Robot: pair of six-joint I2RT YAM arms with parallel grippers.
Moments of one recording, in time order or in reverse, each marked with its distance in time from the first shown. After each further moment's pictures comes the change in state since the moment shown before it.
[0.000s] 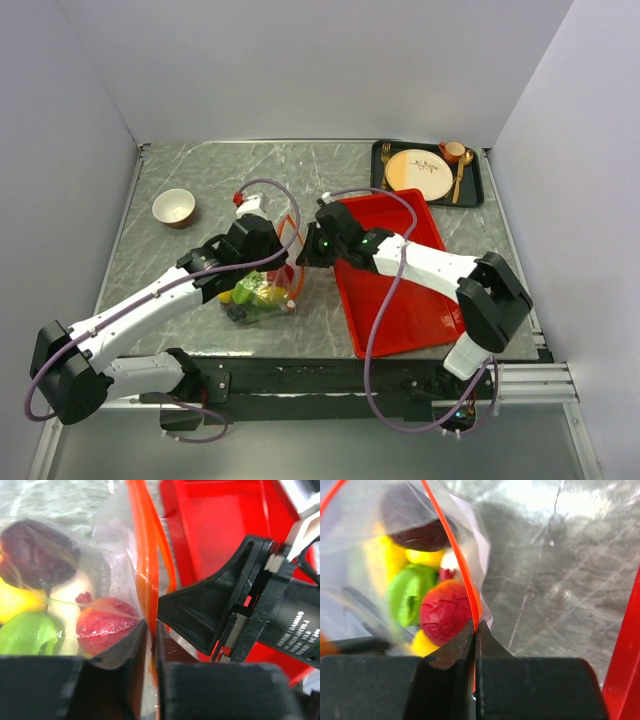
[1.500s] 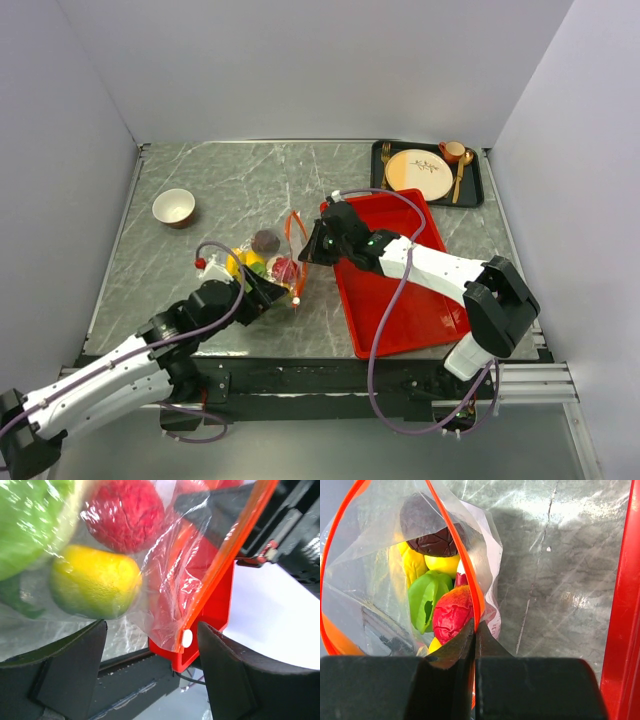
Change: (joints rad) left arm -0.117 -0.567 -0.521 0.124 0.057 -0.534; right arm -0.015 -0.044 -0.039 0.039 0.035 0.080
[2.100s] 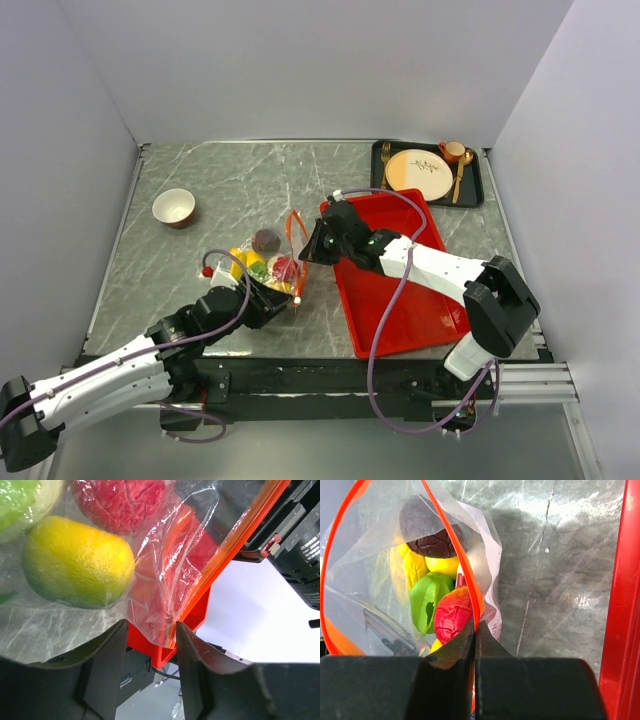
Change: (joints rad) left arm -0.066 0.026 -0.066 0.125 -0.009 -0.163; right arm -0.006 0.000 0.000 0.000 0.000 0.010
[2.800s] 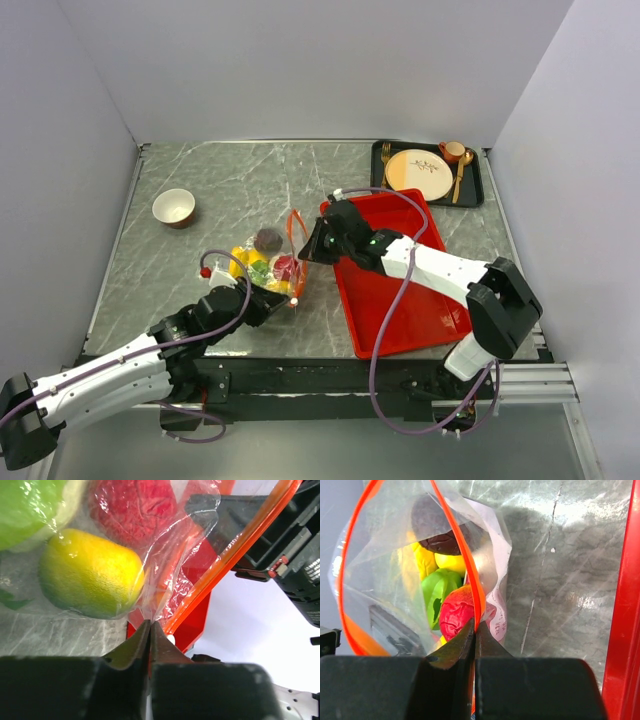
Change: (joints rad) left arm -0.003 0.026 -0.006 0.031 -0.057 -0.030; right arm -0.001 -0.014 0.000 0.003 -0.011 0.004
